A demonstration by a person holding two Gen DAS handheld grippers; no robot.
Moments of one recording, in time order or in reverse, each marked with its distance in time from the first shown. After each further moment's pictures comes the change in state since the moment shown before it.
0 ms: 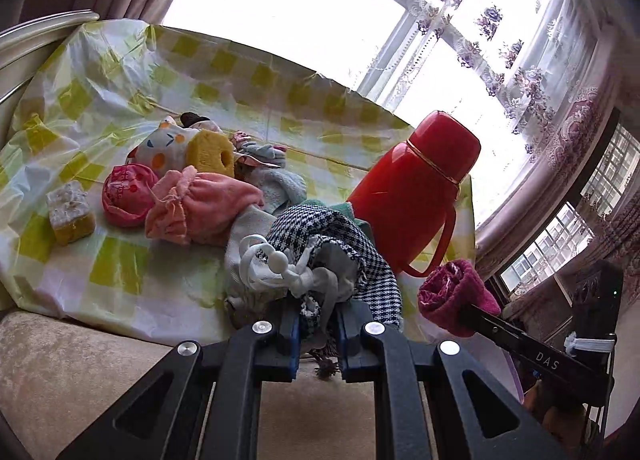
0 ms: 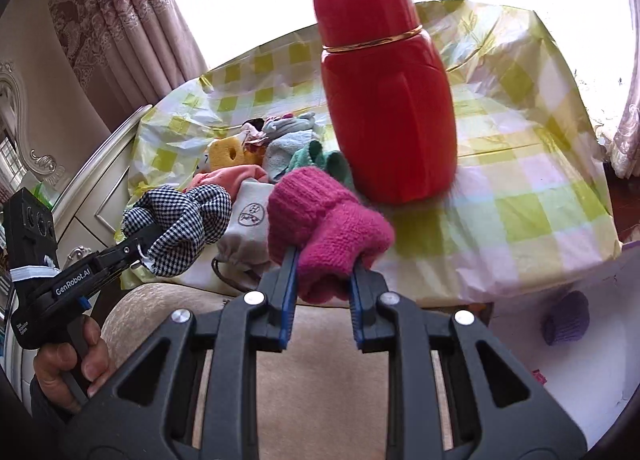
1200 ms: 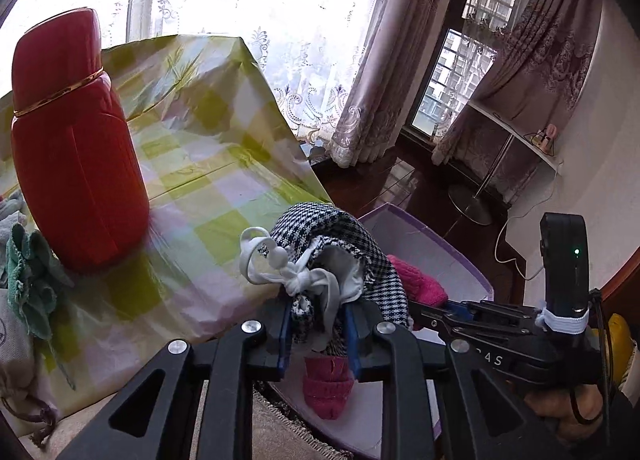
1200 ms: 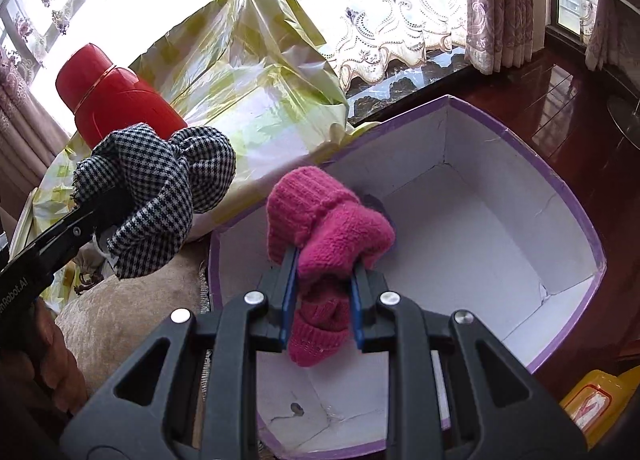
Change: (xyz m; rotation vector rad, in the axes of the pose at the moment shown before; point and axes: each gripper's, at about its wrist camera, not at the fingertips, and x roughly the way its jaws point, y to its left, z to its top) left arm 0.118 -0.248 -0.072 0.555 0.326 -0.256; right arm -0.083 -0.203 -0.078 0.390 0.033 -0.314
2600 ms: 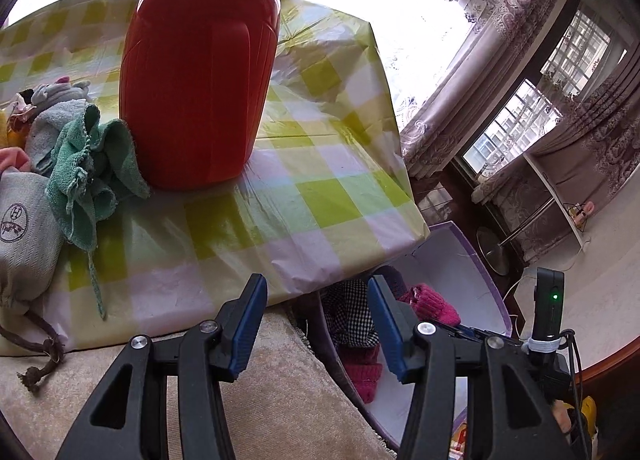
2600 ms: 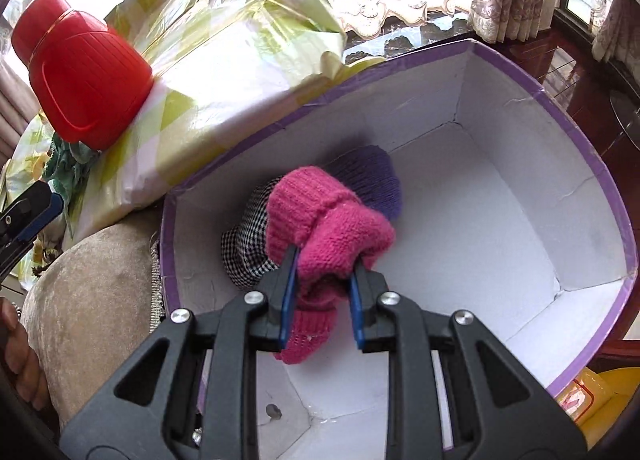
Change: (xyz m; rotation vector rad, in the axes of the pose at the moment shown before) left arm -0.015 0.081 -0.029 -0.332 0.015 0.071; right arm 0.047 -0.010 -0.008 -0.031 0.165 -0.071
